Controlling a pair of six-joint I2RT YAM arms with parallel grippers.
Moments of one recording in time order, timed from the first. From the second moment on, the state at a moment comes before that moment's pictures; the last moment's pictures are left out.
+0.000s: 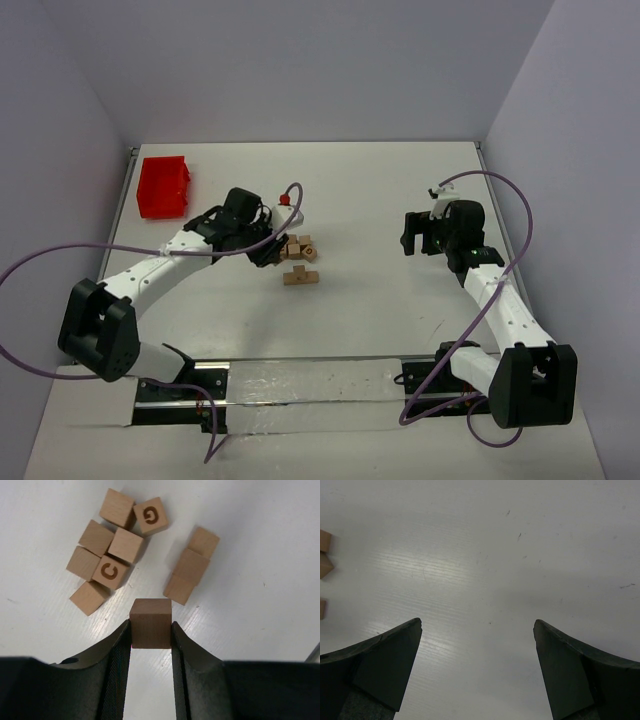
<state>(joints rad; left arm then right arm) -0.57 1.42 1.02 -0.51 0.29 0.39 0.01 1.07 0.68 -0.26 -0.22 -0.02</state>
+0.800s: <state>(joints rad) -0.69 1.54 1.03 -0.55 0.31 0.59 0.01 1.06 0.68 -0.26 -0.22 -0.02</state>
